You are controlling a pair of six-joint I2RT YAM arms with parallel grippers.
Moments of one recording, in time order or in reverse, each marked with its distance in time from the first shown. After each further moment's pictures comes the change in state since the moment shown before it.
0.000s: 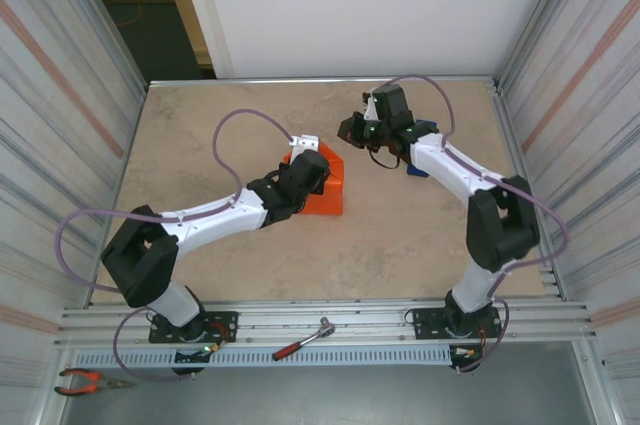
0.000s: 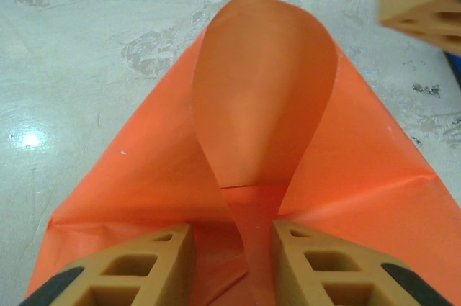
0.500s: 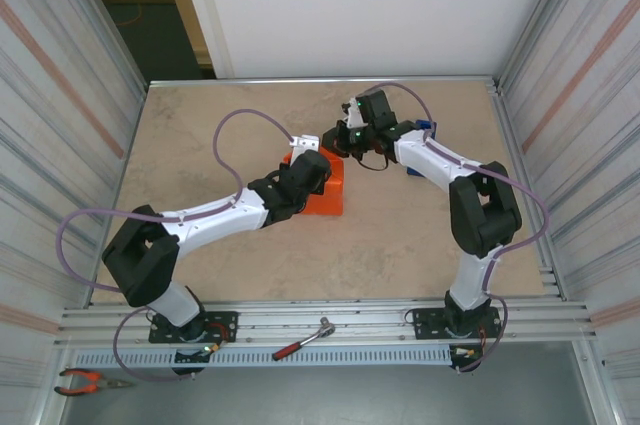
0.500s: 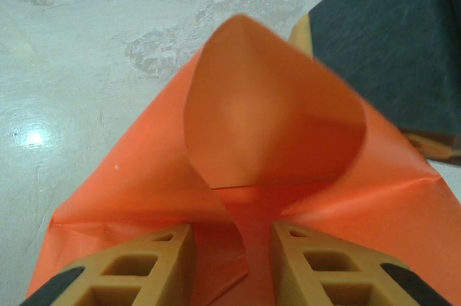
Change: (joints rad) left arm -0.005 0.005 0.006 -0.012 -0.011 -0.010; right arm 0.048 0.100 0.041 -0.024 -0.180 0.016
